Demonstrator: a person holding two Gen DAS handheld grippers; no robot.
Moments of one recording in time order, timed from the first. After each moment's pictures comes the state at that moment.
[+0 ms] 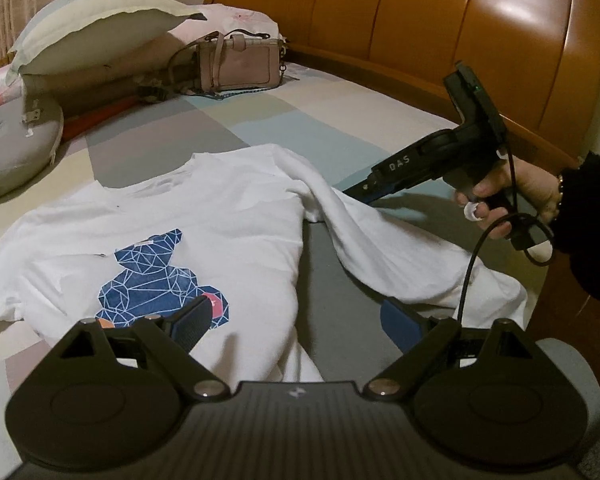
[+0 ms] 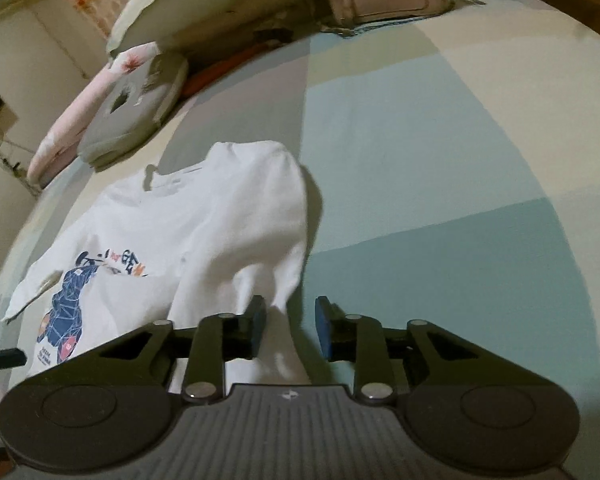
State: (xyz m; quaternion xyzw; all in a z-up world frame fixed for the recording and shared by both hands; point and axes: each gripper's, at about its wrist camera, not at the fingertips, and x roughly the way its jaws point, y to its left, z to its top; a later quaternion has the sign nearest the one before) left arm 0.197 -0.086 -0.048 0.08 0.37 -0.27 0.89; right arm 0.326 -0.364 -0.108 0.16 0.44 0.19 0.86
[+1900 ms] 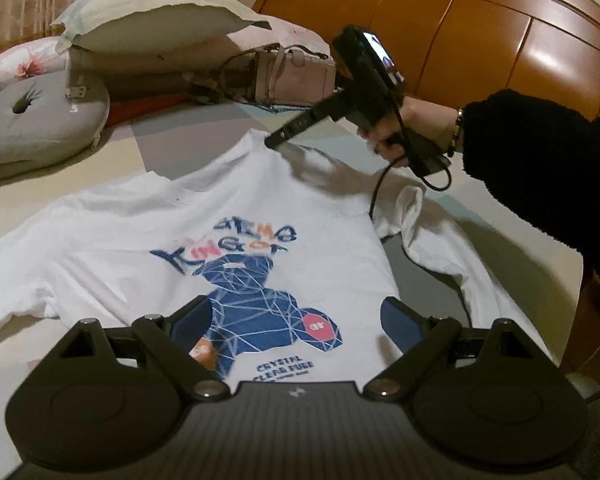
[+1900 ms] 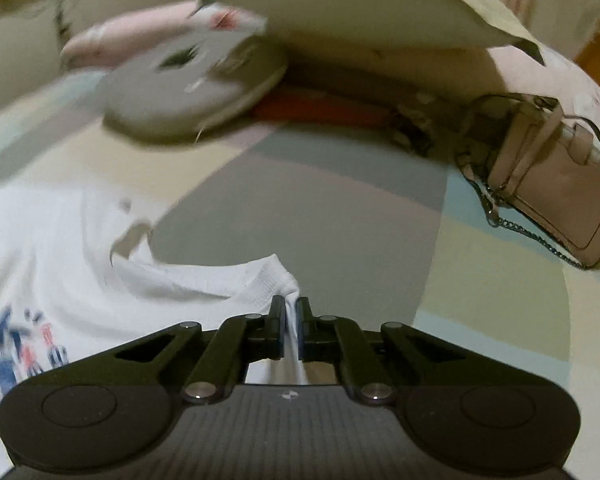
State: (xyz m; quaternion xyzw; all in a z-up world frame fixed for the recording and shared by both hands) left arm 0.238 -0.018 -0.048 0.01 0.35 -0.24 0.91; right arm 0.520 -0.231 -0.058 -0.10 0.38 0.26 0.88
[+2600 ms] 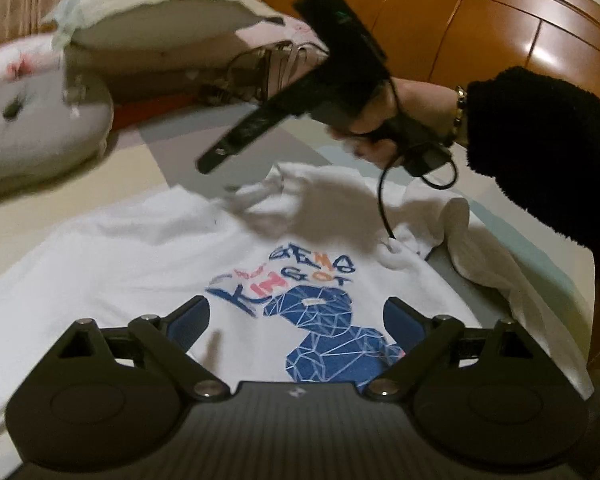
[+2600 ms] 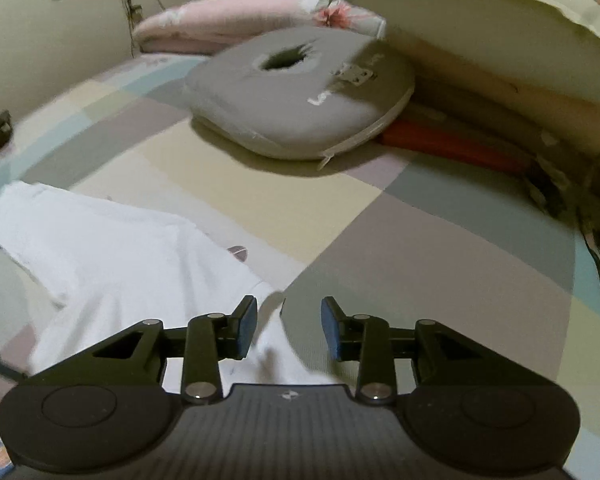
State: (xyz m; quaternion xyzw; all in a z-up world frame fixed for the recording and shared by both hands) left arm 0.307 0.022 -0.065 0.01 0.36 -0.27 0.89; right arm 0.540 -0.109 -0.051 -0.14 0.39 0.36 0.83
